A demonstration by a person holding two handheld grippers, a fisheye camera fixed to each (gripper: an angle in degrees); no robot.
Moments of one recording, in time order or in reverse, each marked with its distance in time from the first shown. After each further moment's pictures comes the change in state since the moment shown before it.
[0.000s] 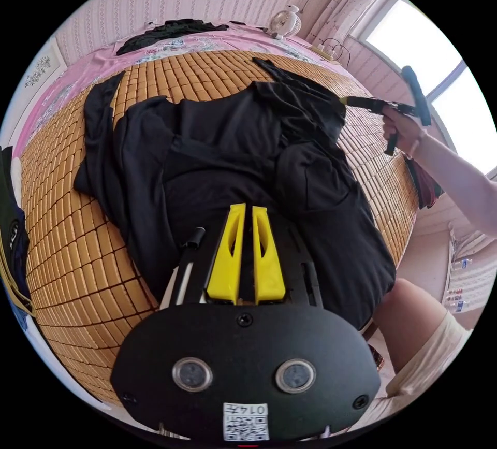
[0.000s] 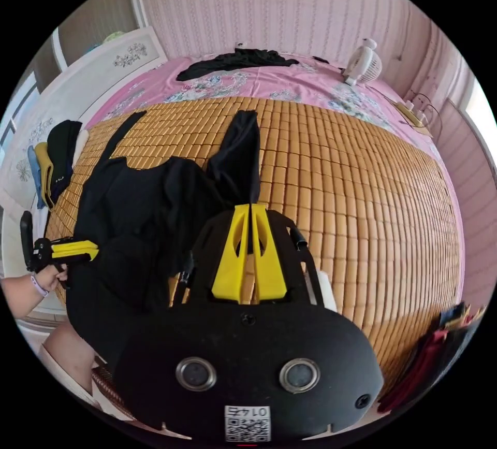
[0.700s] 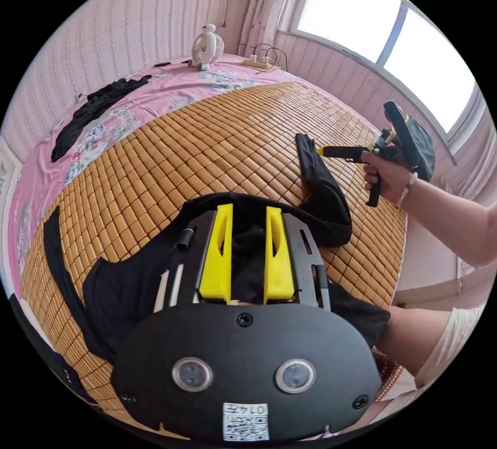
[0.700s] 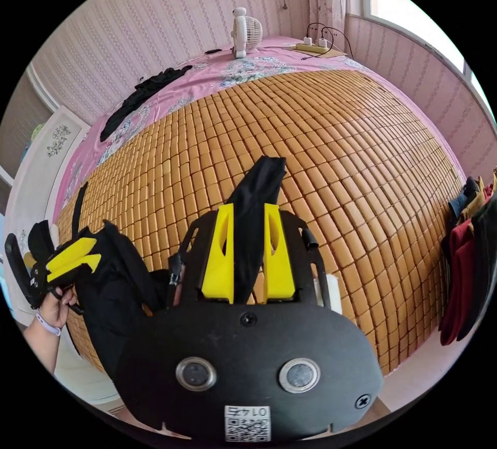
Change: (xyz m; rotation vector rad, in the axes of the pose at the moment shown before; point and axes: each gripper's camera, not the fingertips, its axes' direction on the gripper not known) left arm 0.138 -0.183 0.078 0.087 0.041 0.343; right arm 0.088 0.062 0.052 -0.001 0.077 0.413
